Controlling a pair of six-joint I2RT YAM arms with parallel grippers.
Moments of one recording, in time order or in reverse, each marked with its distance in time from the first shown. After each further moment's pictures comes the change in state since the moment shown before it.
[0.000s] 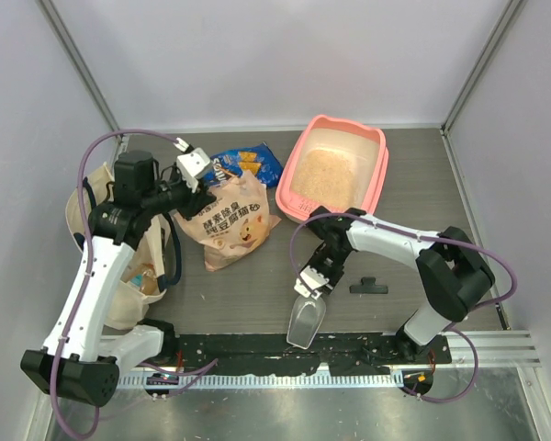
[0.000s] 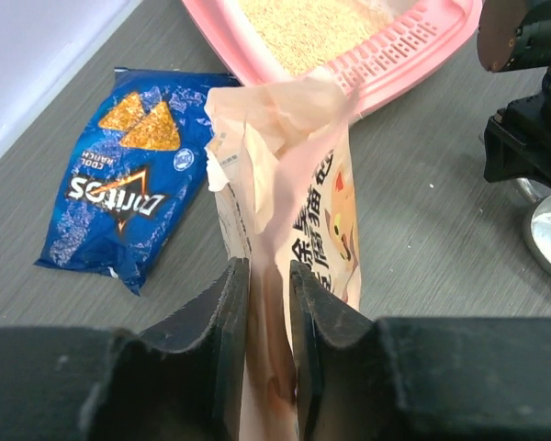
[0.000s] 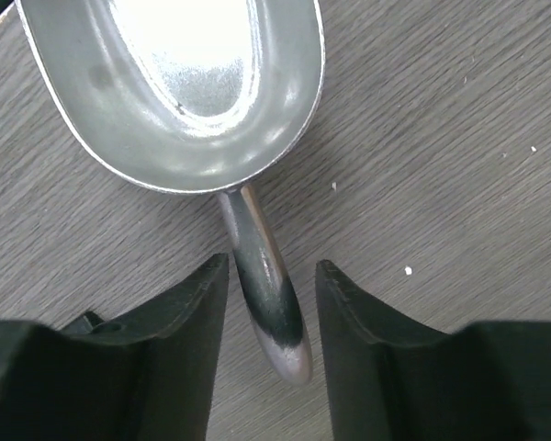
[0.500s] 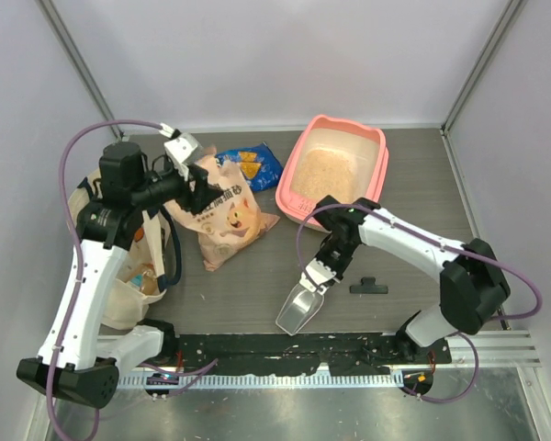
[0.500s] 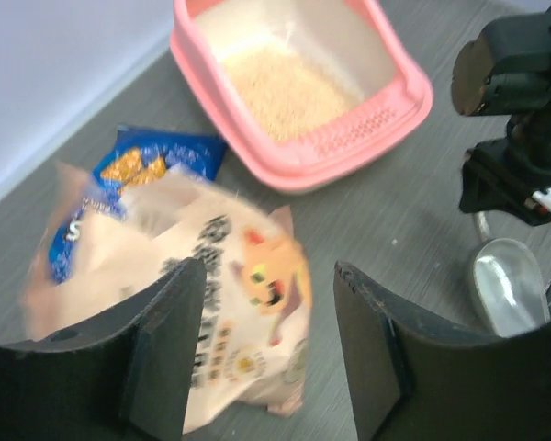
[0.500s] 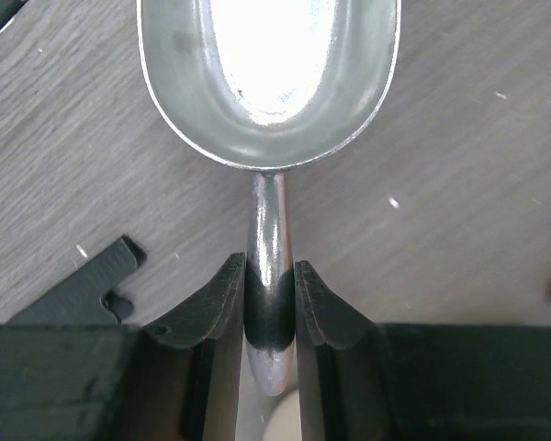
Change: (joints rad) left arm 0.000 -0.016 0.072 0.025 0.041 -0.116; right arm -0.014 -0.076 0.070 -0.145 0.073 -0.016
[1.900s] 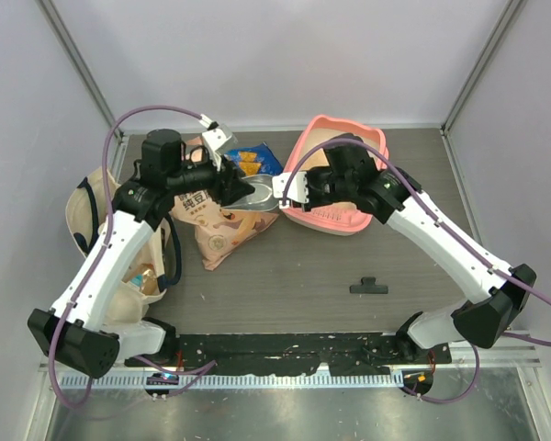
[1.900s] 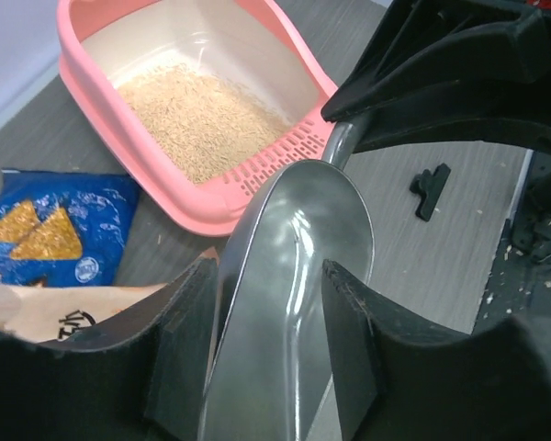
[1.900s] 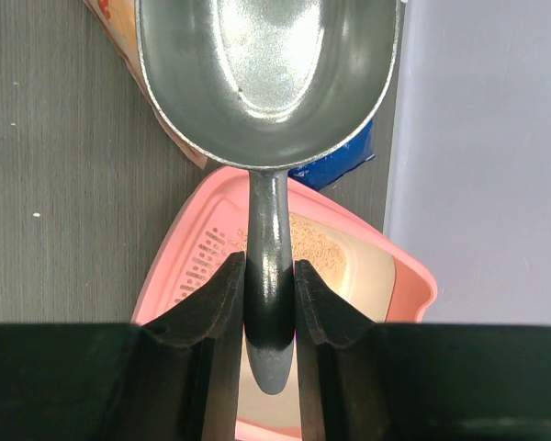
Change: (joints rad) left arm -0.146 0.175 0.040 0.163 0.067 -0.173; right arm 0.000 -0.126 0.457 0.311 0.155 0.746
